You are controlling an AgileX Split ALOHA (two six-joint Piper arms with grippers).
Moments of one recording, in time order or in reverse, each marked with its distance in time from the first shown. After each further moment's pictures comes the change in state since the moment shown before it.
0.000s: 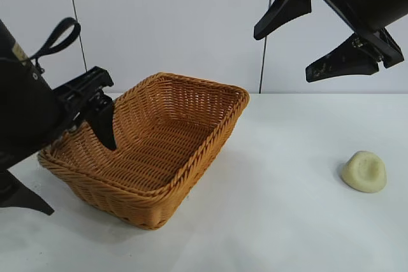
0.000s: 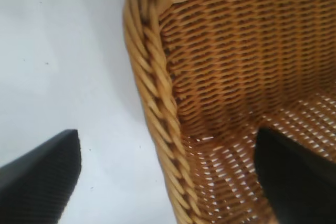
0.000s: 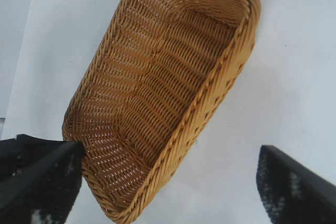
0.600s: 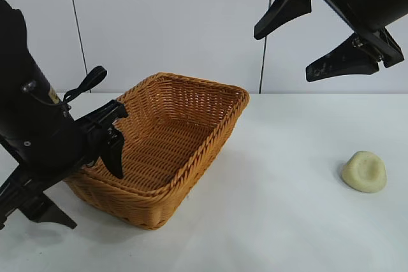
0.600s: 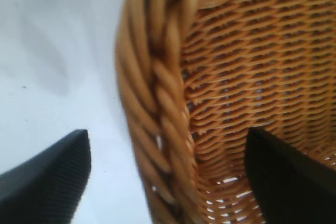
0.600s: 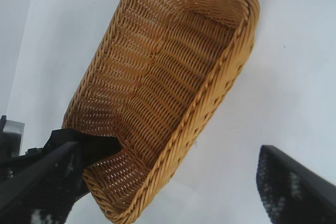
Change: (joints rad) left arm 0.000 0.117 -0.011 -0.003 -0.079 -0.001; right arm 0.000 0.000 0.000 0.000 -0.001 0.000
